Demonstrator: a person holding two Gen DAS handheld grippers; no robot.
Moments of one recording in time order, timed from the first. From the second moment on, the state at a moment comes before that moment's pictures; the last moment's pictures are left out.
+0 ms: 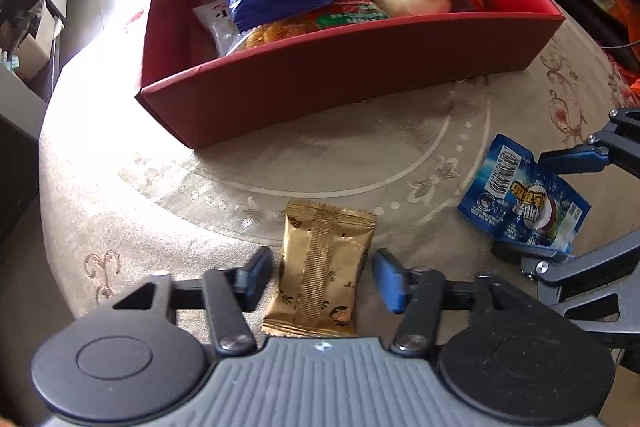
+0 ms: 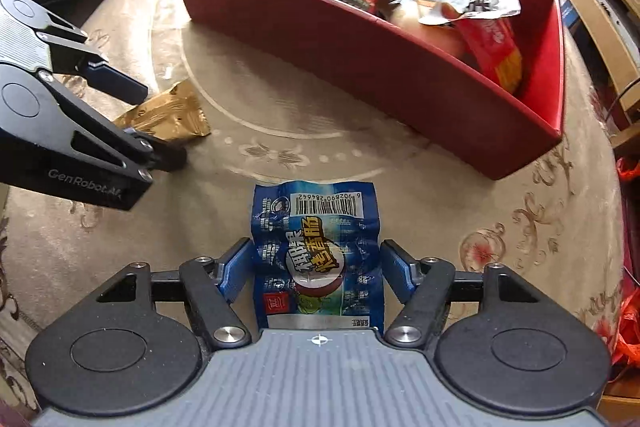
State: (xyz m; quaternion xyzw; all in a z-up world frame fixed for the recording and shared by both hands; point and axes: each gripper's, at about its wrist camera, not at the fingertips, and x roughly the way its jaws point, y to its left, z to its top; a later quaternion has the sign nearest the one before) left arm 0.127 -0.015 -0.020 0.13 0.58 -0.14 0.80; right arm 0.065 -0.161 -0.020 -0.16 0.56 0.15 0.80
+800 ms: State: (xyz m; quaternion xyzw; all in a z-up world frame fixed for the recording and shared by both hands) left arm 0.129 -0.012 0.005 0.11 0.55 -0.12 0.82; right arm 0.073 -0.166 0.021 -0.13 0.50 0.13 0.85
